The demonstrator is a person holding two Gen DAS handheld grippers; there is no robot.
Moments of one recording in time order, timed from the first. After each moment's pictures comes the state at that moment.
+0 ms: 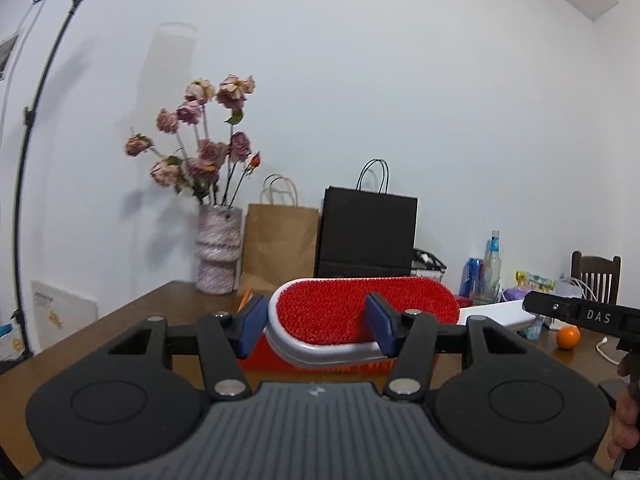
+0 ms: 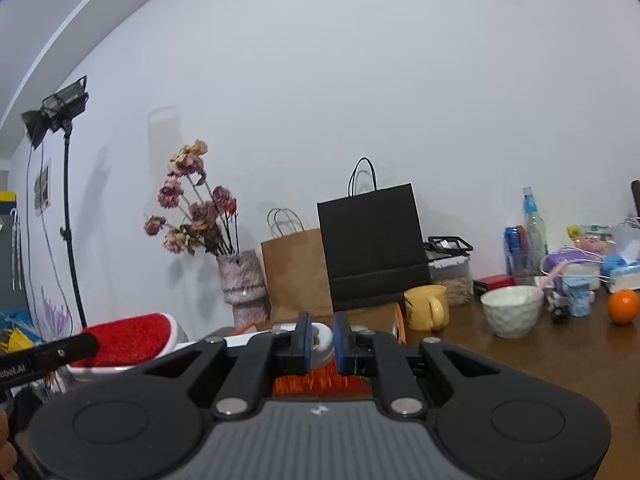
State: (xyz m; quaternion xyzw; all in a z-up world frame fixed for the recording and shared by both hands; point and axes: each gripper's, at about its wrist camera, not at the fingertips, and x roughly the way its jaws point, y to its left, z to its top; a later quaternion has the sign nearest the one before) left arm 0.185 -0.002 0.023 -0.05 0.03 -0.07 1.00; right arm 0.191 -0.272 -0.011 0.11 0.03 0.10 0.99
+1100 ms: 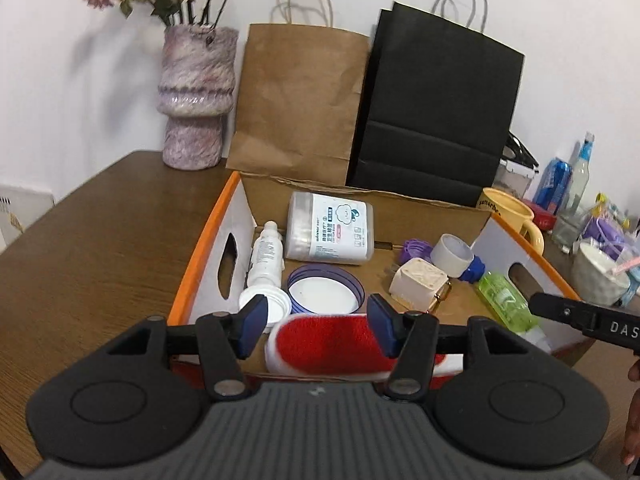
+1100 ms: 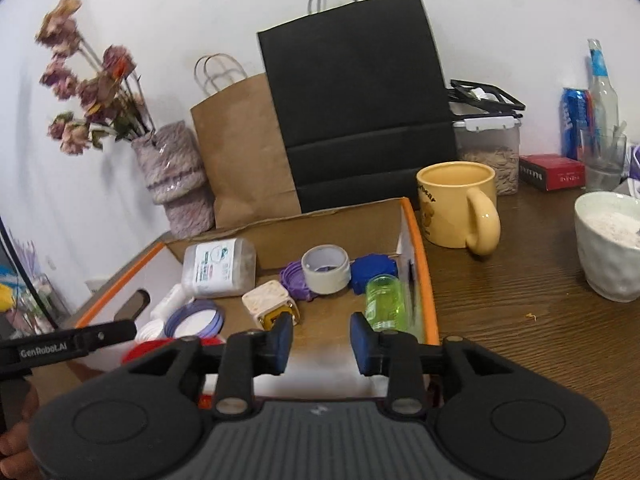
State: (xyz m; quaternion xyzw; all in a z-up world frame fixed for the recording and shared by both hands) left arm 0.498 0.007 -0.034 -0.06 0.28 -0.07 0.96; right arm 0.473 -0.256 -0.071 0.10 0.26 0.10 0.95
